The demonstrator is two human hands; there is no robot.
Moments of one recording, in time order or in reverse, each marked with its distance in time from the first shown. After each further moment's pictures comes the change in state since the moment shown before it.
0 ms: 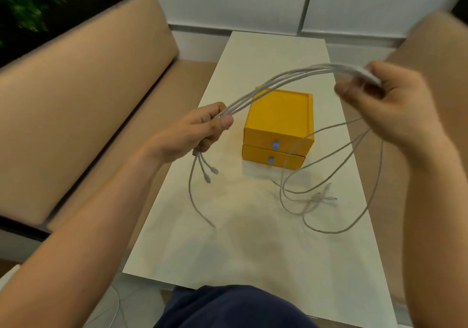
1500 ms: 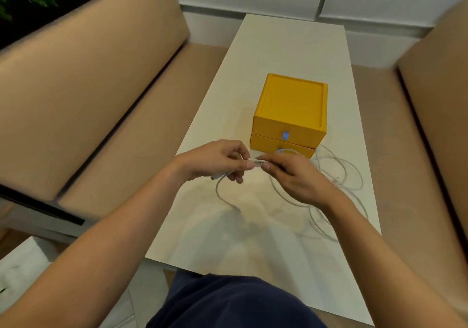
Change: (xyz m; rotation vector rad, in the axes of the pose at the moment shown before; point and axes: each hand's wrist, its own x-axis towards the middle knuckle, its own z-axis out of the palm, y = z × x) left_hand -0.001 -0.062 0.042 0.199 -0.121 -0.335; right_hand -0.075 0.035 0.148 0.059 -0.652 -0.011
